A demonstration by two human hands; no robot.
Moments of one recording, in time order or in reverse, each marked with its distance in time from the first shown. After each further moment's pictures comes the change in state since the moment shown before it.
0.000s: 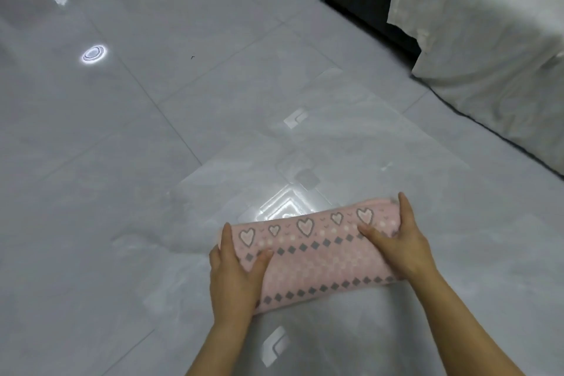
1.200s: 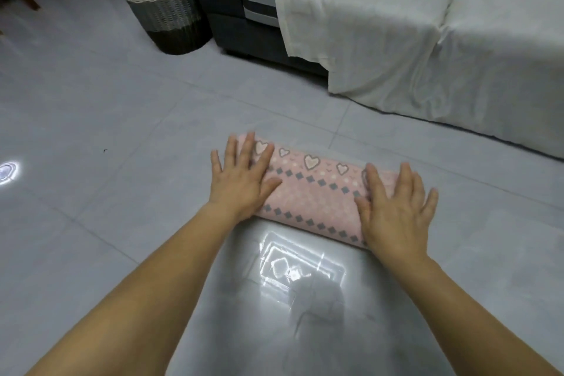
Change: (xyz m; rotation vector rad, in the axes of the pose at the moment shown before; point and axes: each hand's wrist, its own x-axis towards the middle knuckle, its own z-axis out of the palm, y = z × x) left_hand 0.216 0.235 0.102 0.885 -0.124 1.072; right_hand 0.103 -0.018 -0.028 -0.493 0.561 -0.021
